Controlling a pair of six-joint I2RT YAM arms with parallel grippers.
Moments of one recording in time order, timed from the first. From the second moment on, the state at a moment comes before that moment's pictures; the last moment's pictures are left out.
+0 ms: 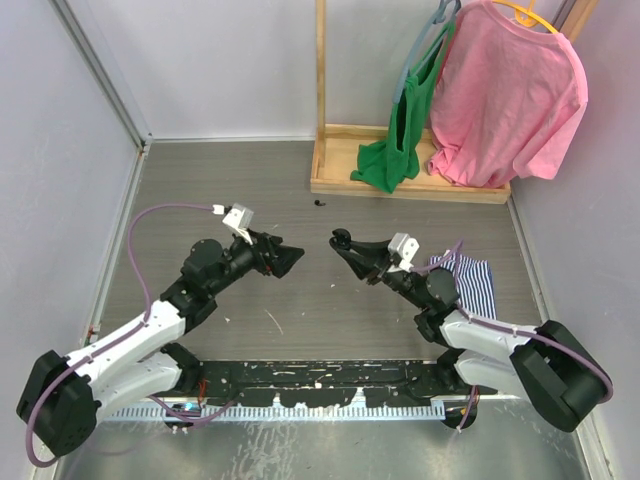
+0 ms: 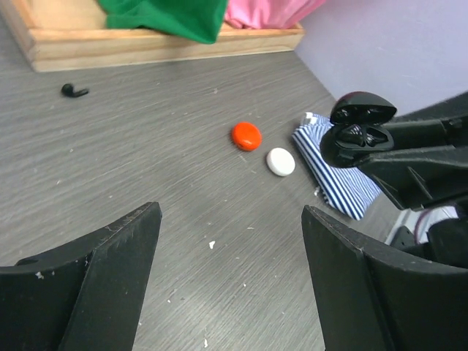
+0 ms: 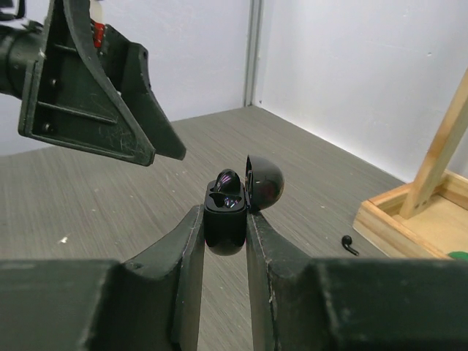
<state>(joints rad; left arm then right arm) -0.65 0.93 0.47 0.37 0.14 -0.48 0.64 1.09 0.18 1.24 -0.31 0.03</state>
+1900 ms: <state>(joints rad) -0.61 1.10 0.46 1.04 0.74 -0.69 0.61 1.27 0.38 1.51 -0.69 0.61</state>
